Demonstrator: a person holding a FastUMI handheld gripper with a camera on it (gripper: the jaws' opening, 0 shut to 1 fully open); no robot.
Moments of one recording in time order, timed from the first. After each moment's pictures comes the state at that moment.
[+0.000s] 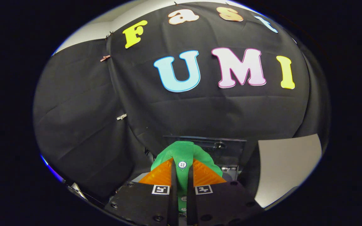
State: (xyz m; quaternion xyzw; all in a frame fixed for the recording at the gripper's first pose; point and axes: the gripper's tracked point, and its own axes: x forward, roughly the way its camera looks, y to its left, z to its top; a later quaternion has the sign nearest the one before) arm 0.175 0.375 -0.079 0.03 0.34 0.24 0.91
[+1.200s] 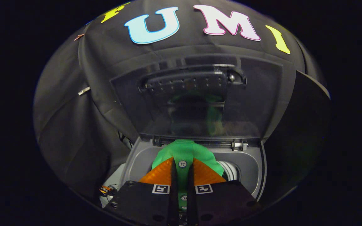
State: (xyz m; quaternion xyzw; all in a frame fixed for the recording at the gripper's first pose) arm 0.228 0.376 -0.377 -0.01 0.41 0.15 0.90
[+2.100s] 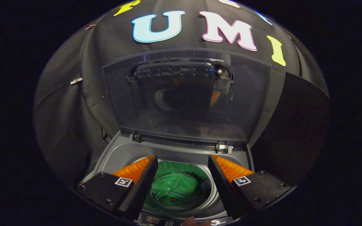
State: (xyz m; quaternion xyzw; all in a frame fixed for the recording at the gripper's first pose) arm 0.232 0.346 -0.374 -0.06 0.34 0.12 0.93
